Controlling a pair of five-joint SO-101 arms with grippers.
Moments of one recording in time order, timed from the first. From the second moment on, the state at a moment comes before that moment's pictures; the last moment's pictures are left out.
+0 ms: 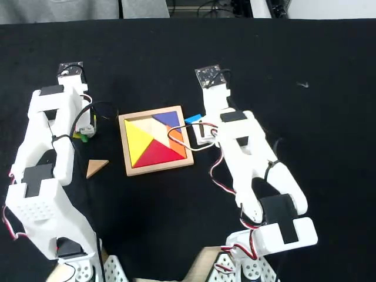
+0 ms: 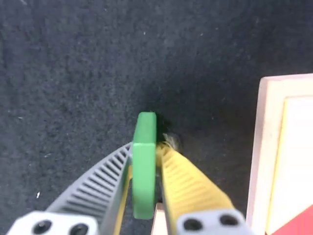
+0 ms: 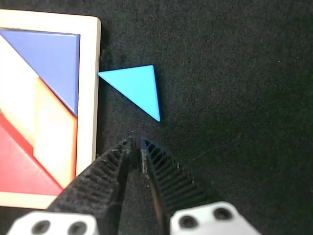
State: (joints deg) left arm -15.0 20.1 5.6 65.4 -4.4; right arm -11.5 -0.1 33.9 42.5 5.9
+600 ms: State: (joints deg) left arm 10.2 13.7 -8.0 83.6 -26.6; right arm -3.0 -0.1 33.9 42.3 5.9
